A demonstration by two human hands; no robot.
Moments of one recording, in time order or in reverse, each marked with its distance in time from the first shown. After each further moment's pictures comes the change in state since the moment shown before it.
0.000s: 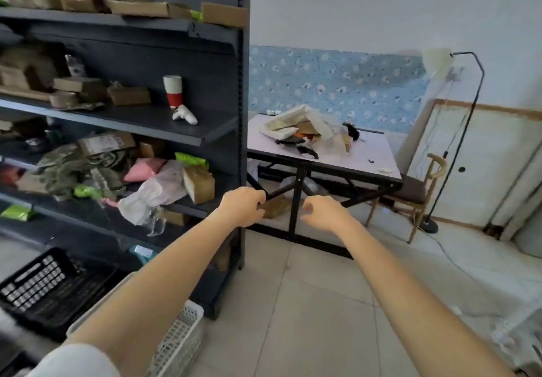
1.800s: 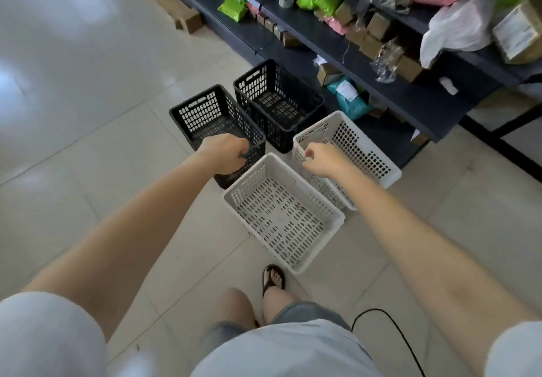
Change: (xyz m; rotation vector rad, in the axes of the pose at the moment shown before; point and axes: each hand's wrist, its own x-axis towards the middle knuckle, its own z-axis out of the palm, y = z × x) left_hand -0.565 -0.598 0.111 -0.004 -0.424 -0.540; right_hand -0.115 -0.668 0.396 -0.049 -0.538 -0.377
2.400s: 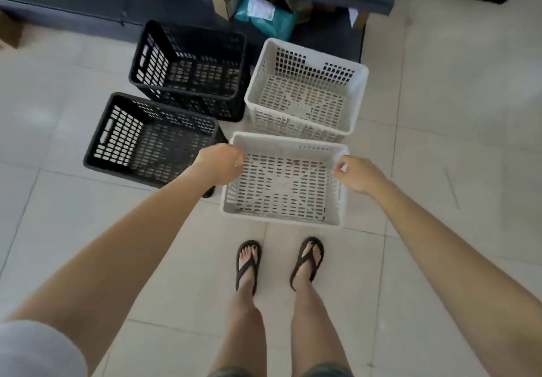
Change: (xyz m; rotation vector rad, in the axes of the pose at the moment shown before) left_hand 0.170 -0.056 0.072 0.181 -0.285 0.518; right_hand 0.029 0.026 0.151 0.471 -0.009 0.677
